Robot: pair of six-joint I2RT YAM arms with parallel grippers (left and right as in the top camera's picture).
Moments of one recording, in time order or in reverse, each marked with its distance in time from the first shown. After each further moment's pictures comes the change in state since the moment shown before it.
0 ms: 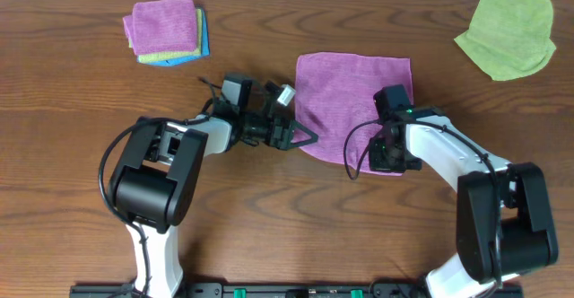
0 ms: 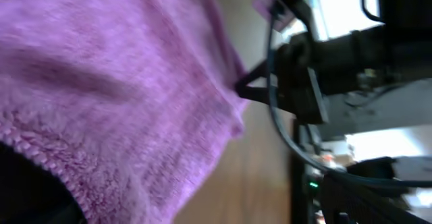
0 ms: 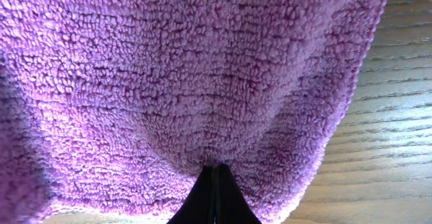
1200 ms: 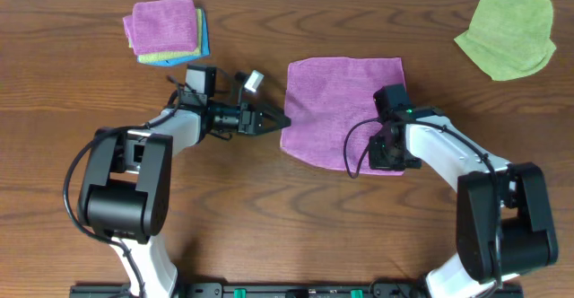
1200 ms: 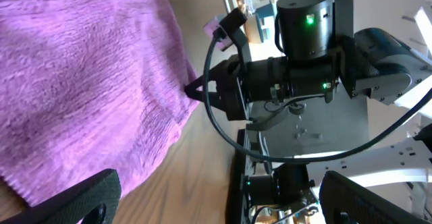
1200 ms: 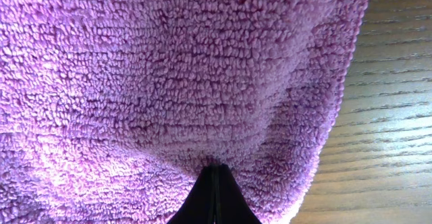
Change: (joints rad) left arm 0.173 -0.106 0.003 -0.197 0.182 -0.015; right arm 0.000 0.000 0.000 0.021 0.017 0.000
